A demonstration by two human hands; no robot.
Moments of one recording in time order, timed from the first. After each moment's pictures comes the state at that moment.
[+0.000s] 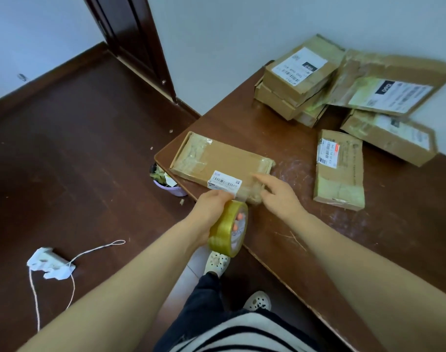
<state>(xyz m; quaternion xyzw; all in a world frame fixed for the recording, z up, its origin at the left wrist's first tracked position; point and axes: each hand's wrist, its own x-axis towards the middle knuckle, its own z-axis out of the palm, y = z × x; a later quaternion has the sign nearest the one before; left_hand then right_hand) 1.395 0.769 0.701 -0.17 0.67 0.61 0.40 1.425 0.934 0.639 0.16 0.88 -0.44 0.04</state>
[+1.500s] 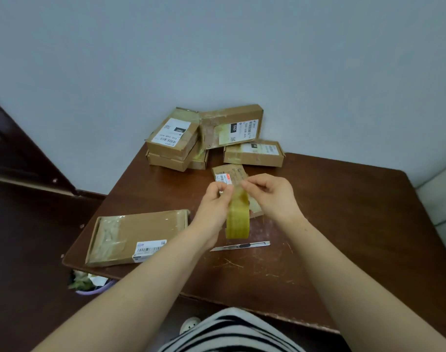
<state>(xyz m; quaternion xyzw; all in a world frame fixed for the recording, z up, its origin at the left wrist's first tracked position) 1.434 0.902 0.759 0.18 0.62 0.61 0.45 1.529 0.994 0.770 0.36 0.76 -0.47 -0.27</state>
